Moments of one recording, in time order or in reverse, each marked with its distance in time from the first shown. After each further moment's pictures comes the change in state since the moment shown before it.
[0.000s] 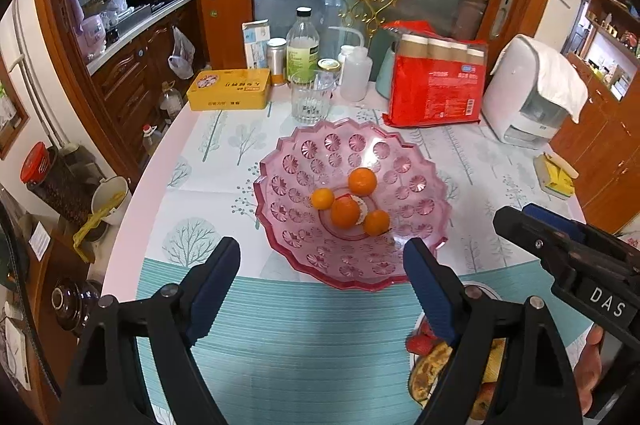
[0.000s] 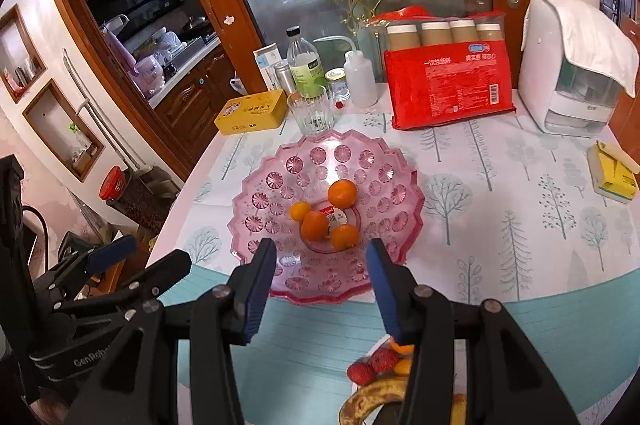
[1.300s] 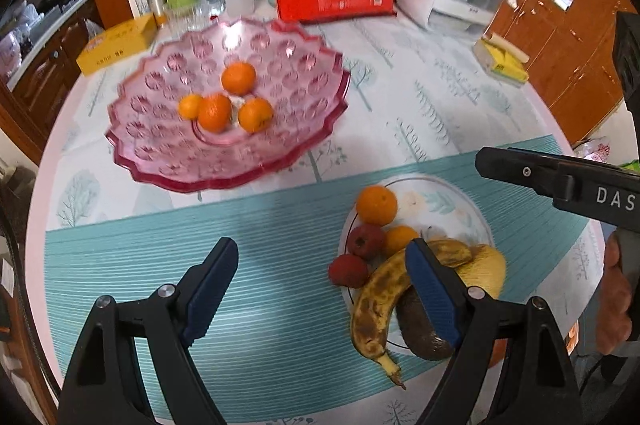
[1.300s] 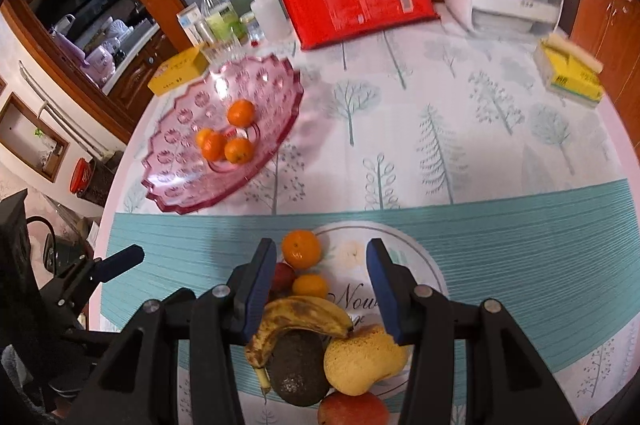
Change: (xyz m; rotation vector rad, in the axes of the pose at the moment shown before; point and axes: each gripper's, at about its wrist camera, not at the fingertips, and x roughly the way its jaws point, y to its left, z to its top) left arm 0.086 -0.099 -0.100 0.216 0.202 -0.171; right arm 0.023 -0.119 -0.082 0.142 0.189 -0.067
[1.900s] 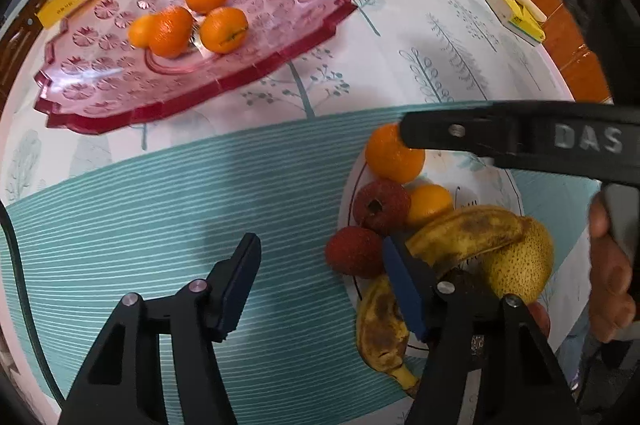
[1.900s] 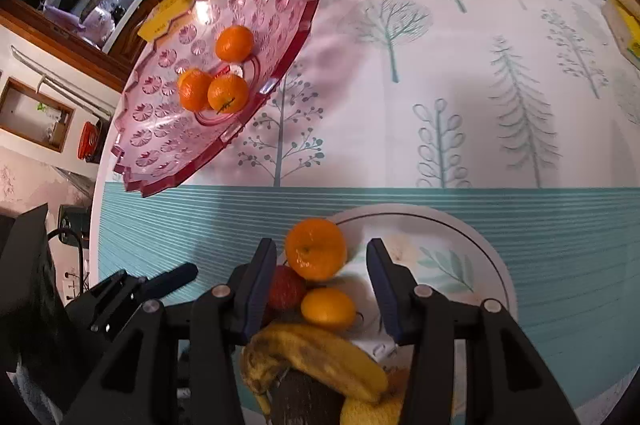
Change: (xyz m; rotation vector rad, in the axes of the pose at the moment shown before) left arm 0.083 0.007 -0.012 -0.016 0.183 -0.066; right arm 0.102 0.010 0.014 -0.021 0.226 0.082
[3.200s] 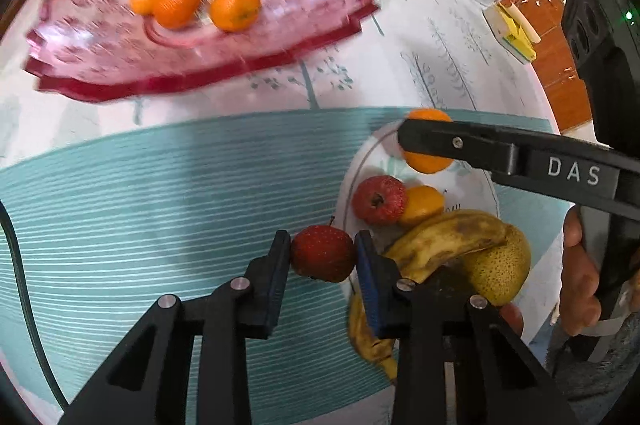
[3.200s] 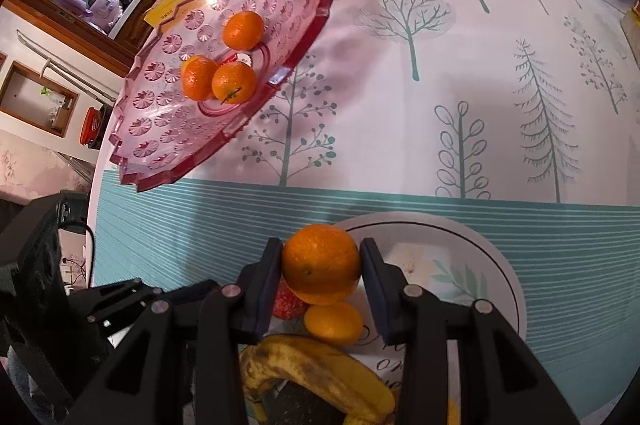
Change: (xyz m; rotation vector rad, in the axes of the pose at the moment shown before) left arm -0.002 0.020 0.003 -0.079 0.025 -0.112; right arm 0.001 0.005 0.002 -0.046 -0.008 0.011
